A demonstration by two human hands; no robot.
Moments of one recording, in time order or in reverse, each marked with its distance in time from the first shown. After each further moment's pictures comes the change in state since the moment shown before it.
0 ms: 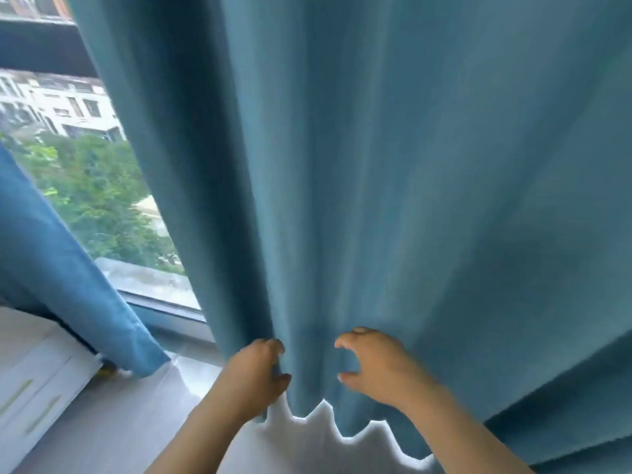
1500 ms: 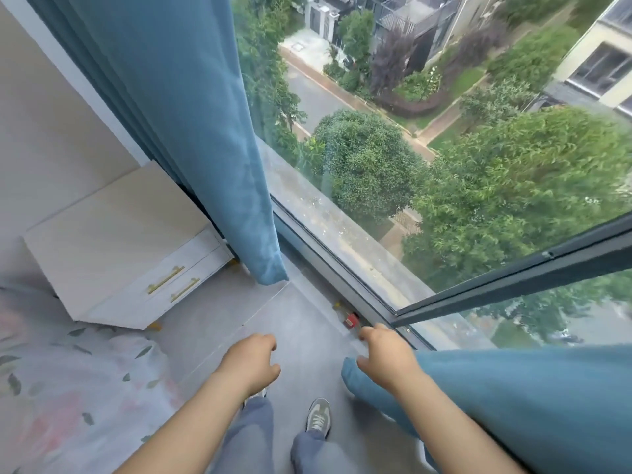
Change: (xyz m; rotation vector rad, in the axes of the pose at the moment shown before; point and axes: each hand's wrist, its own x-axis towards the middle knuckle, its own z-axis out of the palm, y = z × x) left_hand 0.142 -0.466 -0.043 -0.225 -0.351 -0.668; right_hand 0.458 -0.245 0.206 -0.141 -0.543 -0.069
